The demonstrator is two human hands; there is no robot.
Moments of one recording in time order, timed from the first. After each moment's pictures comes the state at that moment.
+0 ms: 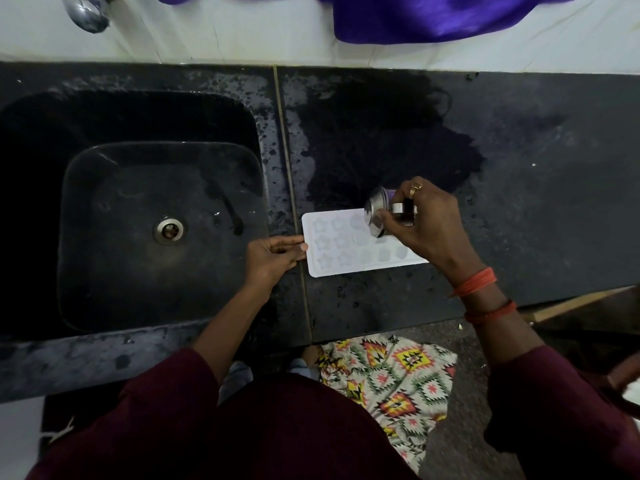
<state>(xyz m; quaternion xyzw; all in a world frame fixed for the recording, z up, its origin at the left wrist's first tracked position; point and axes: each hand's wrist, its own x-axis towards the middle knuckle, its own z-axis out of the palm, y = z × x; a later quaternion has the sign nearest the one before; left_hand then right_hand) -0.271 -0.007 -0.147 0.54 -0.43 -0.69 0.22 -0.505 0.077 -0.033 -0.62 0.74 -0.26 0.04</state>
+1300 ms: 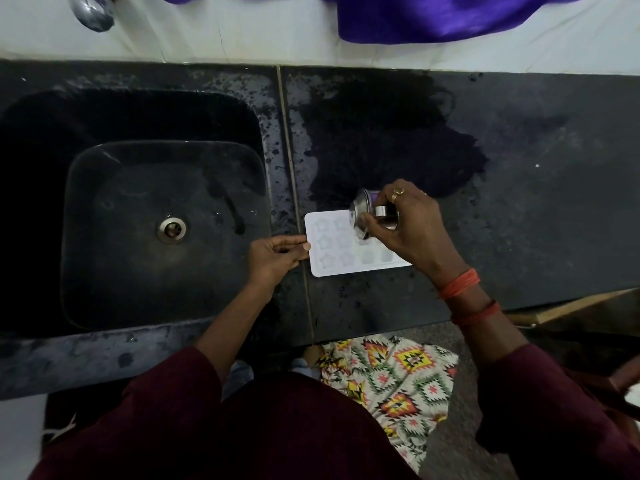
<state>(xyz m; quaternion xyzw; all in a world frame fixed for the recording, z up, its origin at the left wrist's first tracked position) -0.271 -0.007 -0.152 0.54 -0.43 -0.68 0.22 -0.484 0.067 -0.040 -0.63 0.73 -0.26 0.06</state>
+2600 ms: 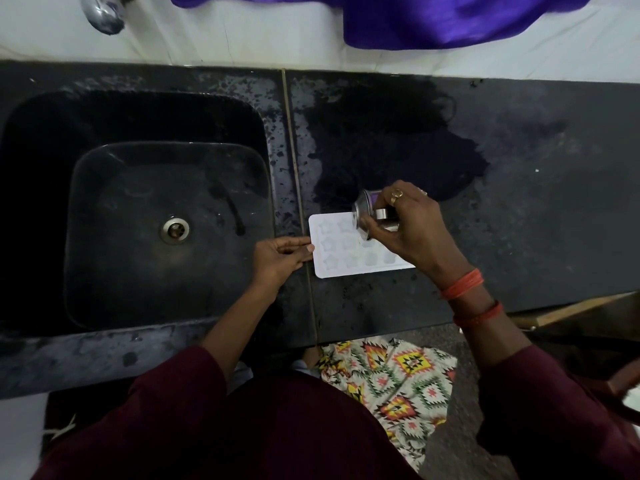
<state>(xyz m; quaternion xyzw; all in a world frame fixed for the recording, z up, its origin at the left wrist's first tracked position) -0.270 -0.007 -0.148 0.54 -0.43 -0.69 0.22 -0.479 0.063 -0.036 -0.66 0.71 -0.23 0.03</state>
